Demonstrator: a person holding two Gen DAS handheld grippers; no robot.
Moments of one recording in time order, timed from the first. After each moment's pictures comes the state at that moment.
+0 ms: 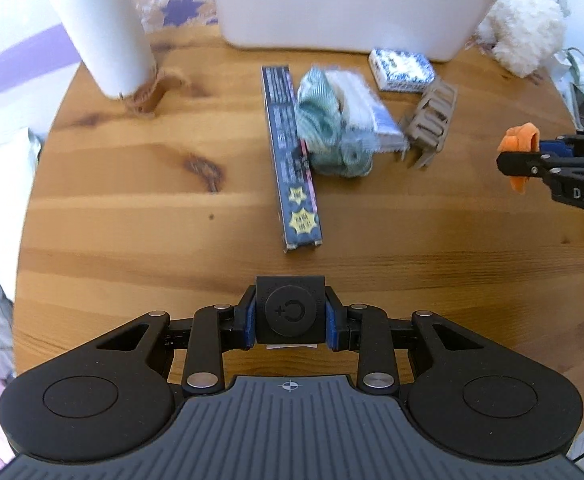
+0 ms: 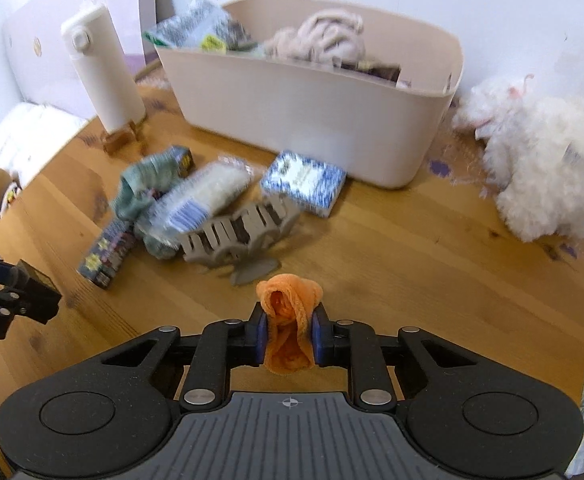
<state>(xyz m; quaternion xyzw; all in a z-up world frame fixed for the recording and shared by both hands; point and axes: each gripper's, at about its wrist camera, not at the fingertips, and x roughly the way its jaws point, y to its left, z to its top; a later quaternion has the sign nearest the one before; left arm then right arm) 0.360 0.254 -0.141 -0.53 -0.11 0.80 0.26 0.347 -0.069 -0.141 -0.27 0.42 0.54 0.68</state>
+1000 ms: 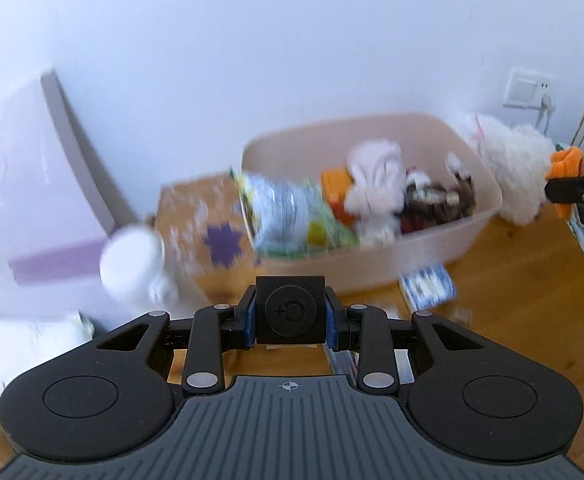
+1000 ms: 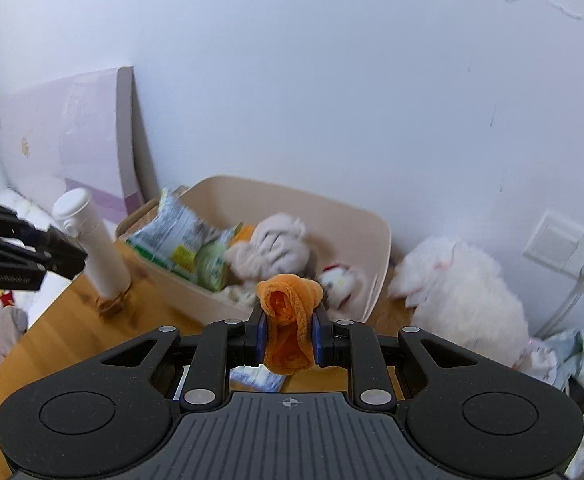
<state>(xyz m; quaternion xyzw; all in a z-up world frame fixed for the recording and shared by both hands) 0.254 0.201 -0.007 -0.35 -0.06 0.90 0.23 0.395 -0.033 -0.004 -0.20 0.32 0.53 0.76</state>
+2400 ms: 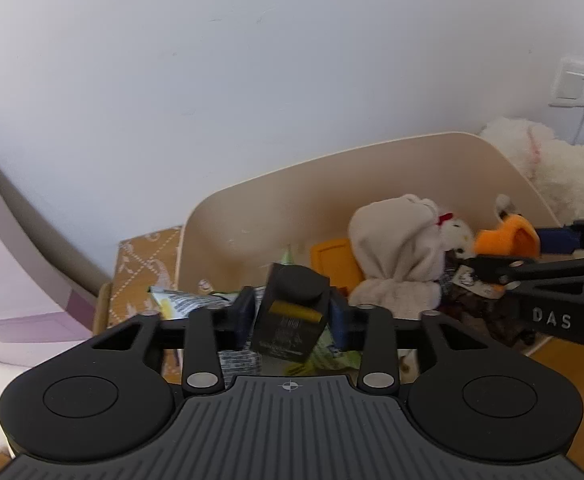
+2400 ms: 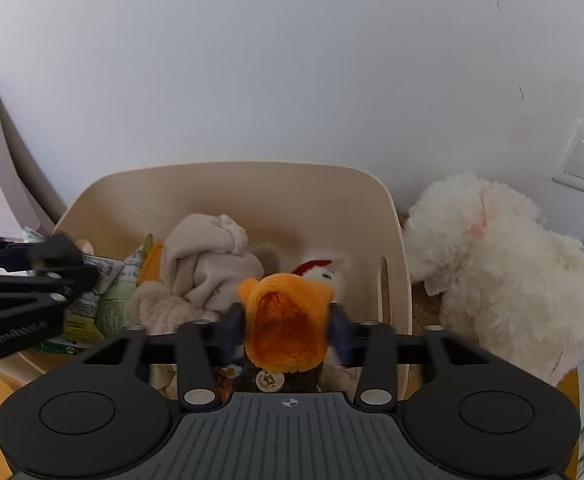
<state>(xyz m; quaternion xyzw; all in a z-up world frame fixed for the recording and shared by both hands) 0.125 0.294 -0.024 -0.37 -0.03 0.90 0.21 0.460 0.077 -0.096 -0.15 0.42 0.43 0.78</state>
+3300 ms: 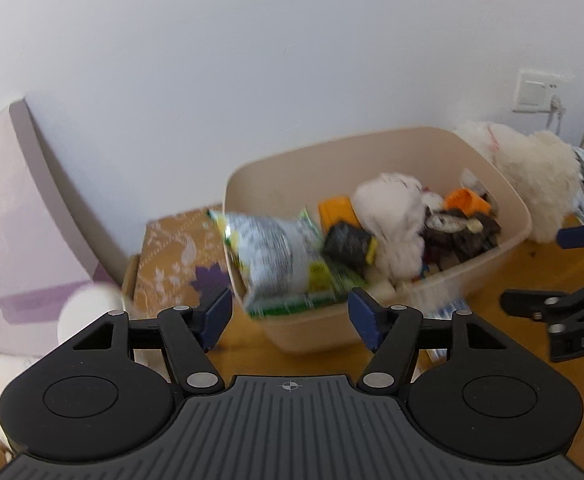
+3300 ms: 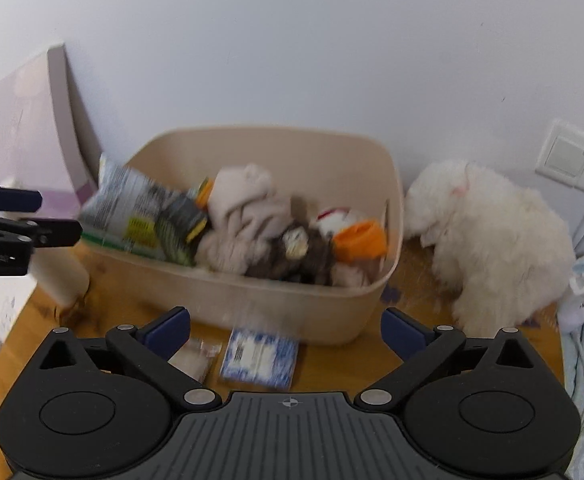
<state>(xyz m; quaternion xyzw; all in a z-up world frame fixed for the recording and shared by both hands) 0.225 0.233 -0.035 -0.33 -0.06 0.92 0.20 0.389 -0.002 -0.086 -0.18 0.39 0.47 0.77</state>
